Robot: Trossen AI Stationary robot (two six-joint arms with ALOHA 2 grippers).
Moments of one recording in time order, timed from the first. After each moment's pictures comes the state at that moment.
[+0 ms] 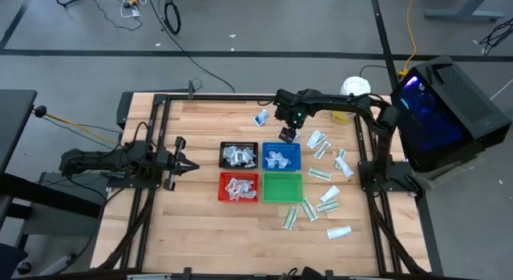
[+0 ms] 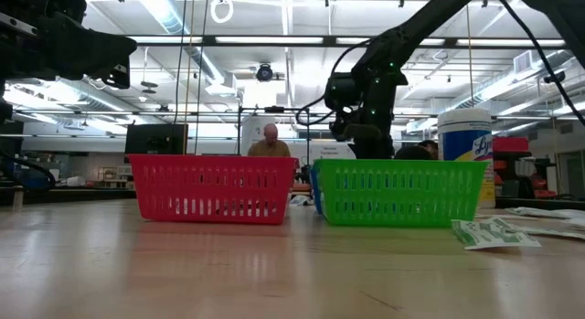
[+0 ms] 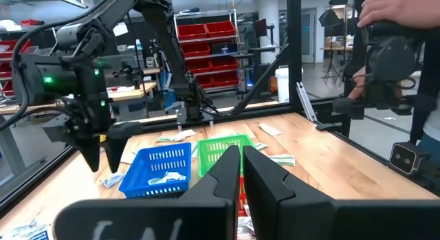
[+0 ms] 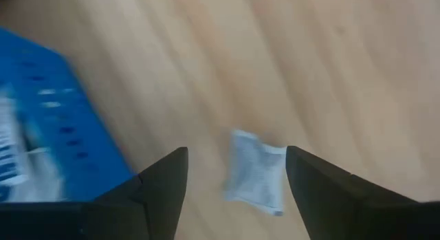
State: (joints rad) left arm -0.01 0.01 0.01 0.09 0.11 0.08; right arm -0.52 1.92 1.36 -0.83 -0.07 -0.05
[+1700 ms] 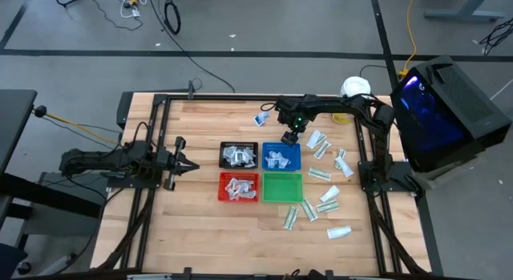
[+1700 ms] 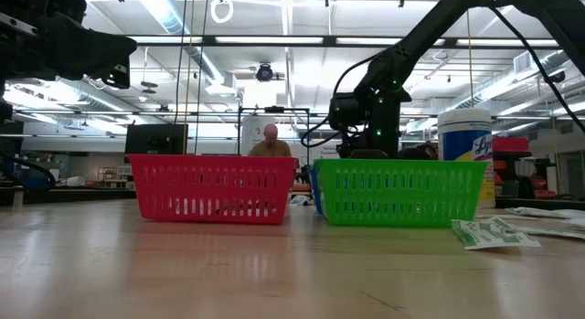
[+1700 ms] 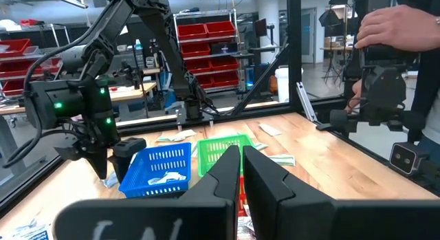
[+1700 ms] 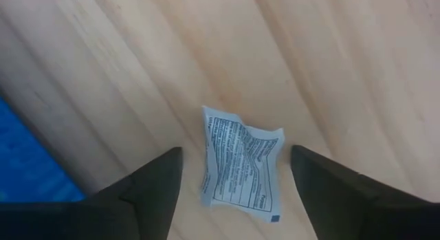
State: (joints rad) left arm -0.01 0.01 0.01 0.09 0.11 0.08; right arm -0.53 1.98 1.27 -0.78 -0.04 0.01
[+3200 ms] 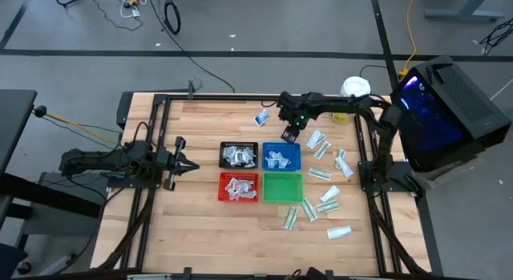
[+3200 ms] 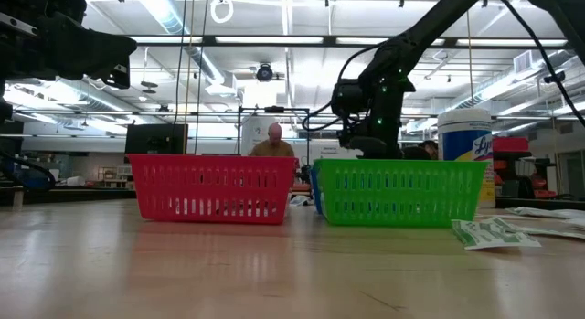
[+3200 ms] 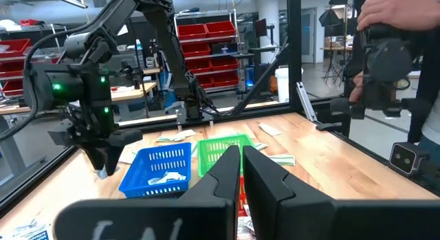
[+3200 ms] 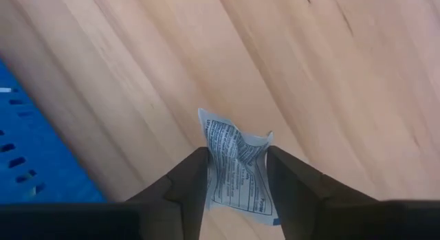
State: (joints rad) left arm -0.01 0.01 0.01 0.09 0.11 0.08; right arm -0.53 1.90 1.26 -0.74 -0.01 0.01
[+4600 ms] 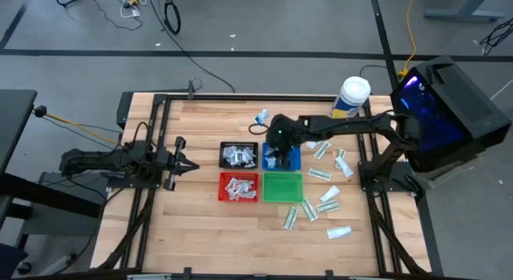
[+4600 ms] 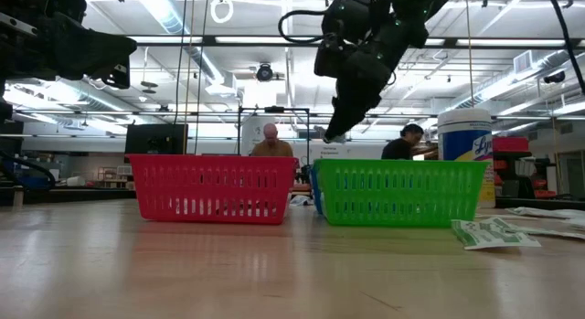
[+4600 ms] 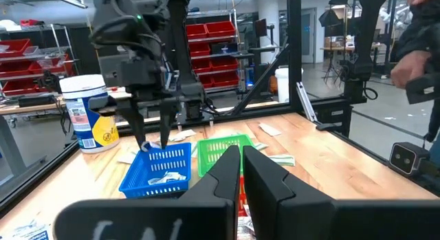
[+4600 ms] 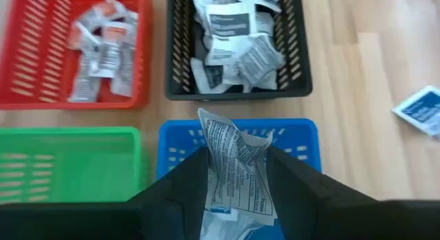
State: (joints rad) left arm -0.01 0.01 0.01 0.09 0.11 0.08; right arm -0.19 1.69 1.20 -0.49 -0.12 -0.14
